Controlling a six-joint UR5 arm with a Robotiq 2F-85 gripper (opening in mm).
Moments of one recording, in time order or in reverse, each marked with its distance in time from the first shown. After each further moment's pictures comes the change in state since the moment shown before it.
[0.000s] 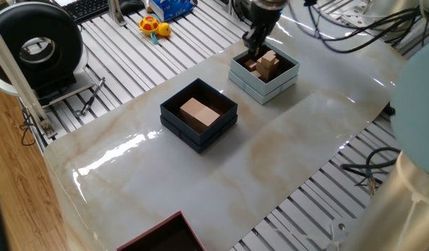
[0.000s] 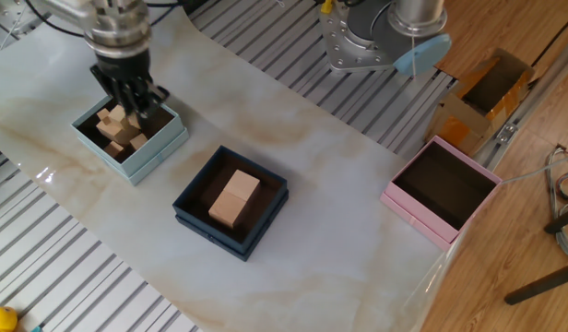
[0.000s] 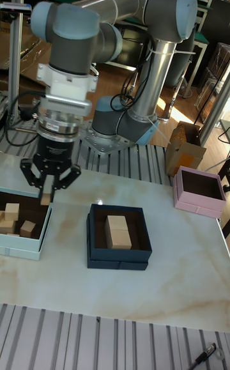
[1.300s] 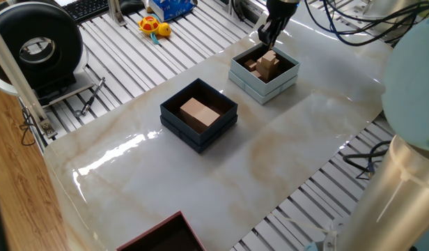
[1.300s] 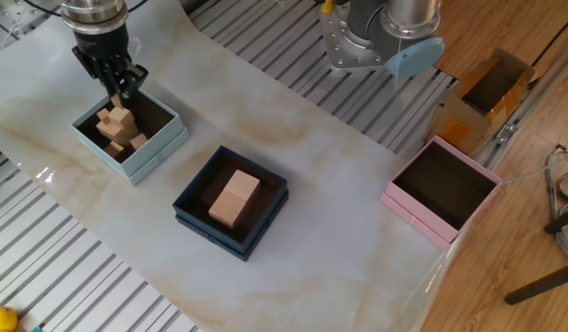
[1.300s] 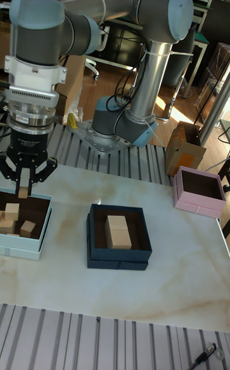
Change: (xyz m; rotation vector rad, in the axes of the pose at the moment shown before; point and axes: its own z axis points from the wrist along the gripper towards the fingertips) arm 0.016 -0.037 0.005 -0.025 0.014 0.036
